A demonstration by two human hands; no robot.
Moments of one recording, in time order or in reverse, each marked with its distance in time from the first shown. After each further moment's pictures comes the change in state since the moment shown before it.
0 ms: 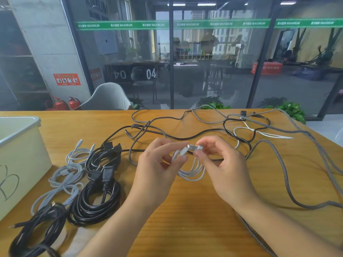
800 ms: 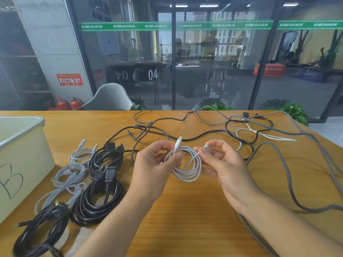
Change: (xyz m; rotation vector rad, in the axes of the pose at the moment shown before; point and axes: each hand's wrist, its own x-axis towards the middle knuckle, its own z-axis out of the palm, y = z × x) left_hand 0.004 -0.002 -0.005 -0.352 0.053 -0.267; right_hand 0.005 -0.007 0.001 0.634 -0.058 0.517
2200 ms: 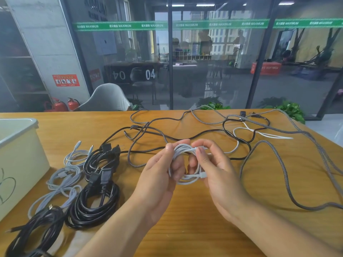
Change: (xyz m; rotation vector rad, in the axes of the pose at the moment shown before) left_hand -0.013 0.008 0.022 -0.458 -0.195 -0.233; right_hand -0.011 0.014 0.011 -0.048 -0.134 -0.161
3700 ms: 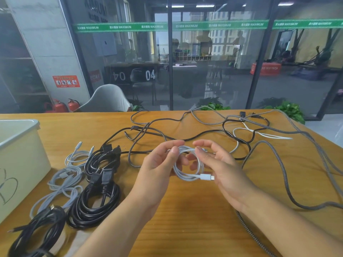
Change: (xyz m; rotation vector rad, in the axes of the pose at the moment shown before) left_hand 0.002 0.004 -0.006 0.286 0.029 0.133; right_hand 0.012 -0.011 -0.019 -0.073 -0.033 0.202
